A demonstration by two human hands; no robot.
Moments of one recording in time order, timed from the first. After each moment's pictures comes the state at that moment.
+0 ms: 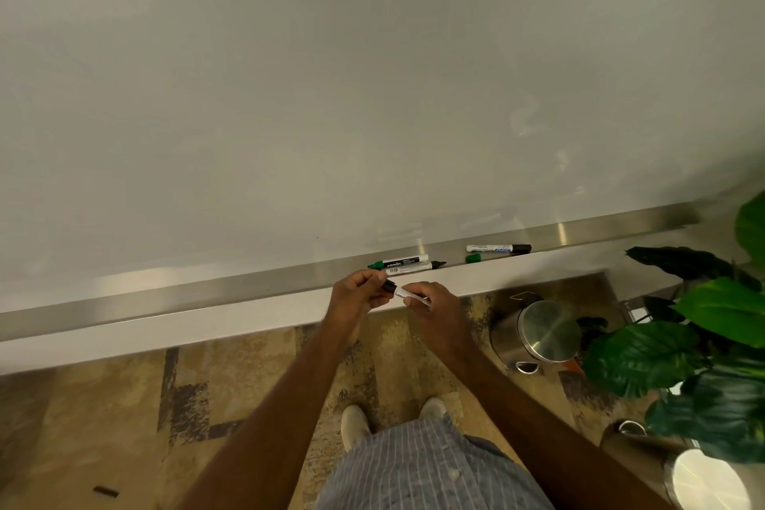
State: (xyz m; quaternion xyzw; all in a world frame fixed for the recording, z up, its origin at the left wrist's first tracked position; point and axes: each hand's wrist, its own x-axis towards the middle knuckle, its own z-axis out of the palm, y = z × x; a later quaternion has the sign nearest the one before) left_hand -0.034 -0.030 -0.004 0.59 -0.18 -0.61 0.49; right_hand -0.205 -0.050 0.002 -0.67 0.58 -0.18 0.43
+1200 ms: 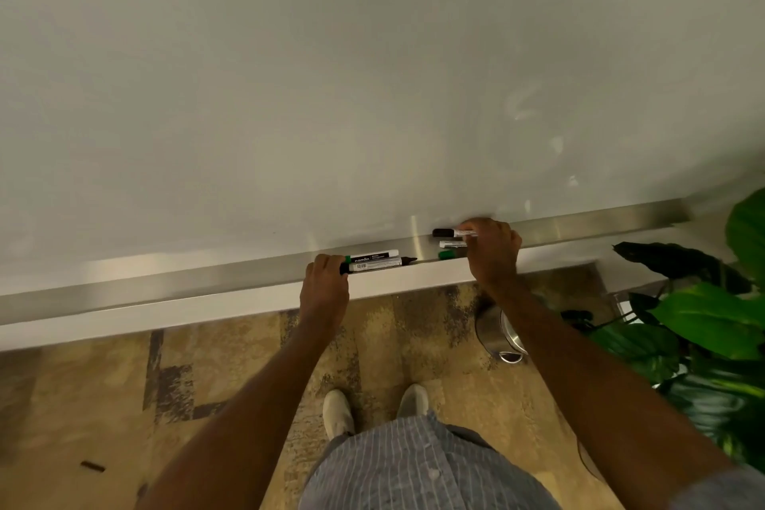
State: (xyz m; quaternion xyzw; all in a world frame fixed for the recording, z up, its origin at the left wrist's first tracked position) left_hand -0.059 -0.059 -0.034 0.82 -0.50 -0.21 0.18; right_hand -0.316 -0.200 -0.020 -0.73 0.65 -0.11 0.17
